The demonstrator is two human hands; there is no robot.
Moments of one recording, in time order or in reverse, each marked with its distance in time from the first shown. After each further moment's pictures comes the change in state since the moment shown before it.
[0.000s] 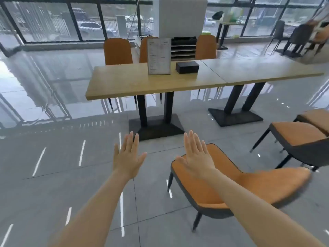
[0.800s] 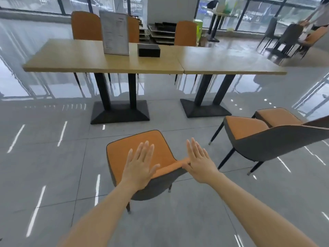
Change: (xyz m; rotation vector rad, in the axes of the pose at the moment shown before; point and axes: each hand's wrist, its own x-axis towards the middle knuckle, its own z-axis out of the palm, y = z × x) left_hand -0.055 0.432 0.116 -0.084 -0.071 0.173; right_hand -0.137 0.407 -0.013 -0.009 -0.232 -0.017
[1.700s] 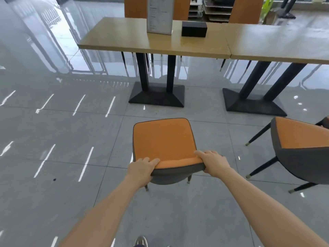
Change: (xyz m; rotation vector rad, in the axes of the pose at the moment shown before) left_hand -0.012 0.006 0.035 0.093 -0.260 -0.264; right_hand 0.078 0.047 0.032 -0.185 -0.179 -0.181
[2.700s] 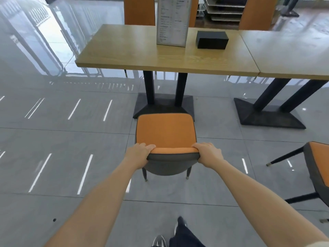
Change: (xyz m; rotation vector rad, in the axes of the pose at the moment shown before) left_hand 0.242 -0.227 -0.112 -0.028 -0.037 0.018; right_hand 0.267 -0.102 -0.144 0.200 0.060 0.081
